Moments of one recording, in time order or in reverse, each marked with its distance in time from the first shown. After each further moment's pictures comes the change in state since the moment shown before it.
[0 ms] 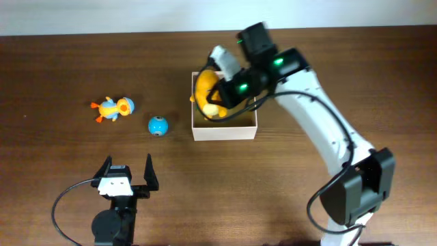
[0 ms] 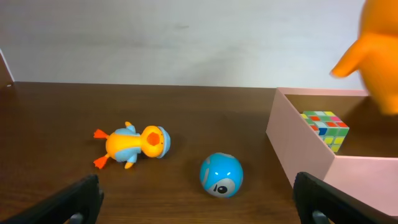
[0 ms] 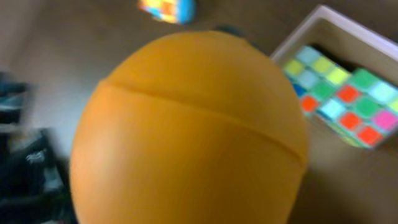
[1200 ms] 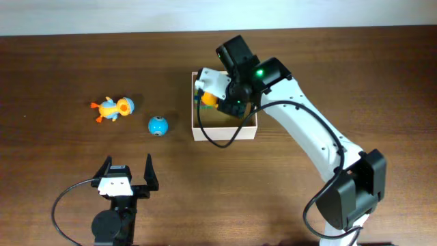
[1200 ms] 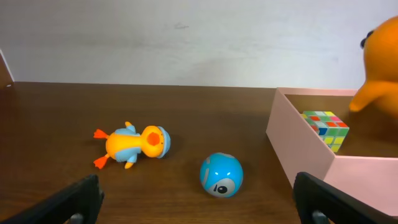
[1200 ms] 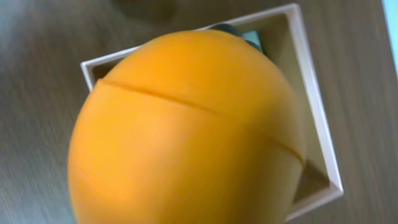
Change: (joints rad) left arm 0.000 0.000 0.000 0.000 0.000 0.000; right arm 0.062 -0.001 -0.035 -0.026 0.362 -0.682
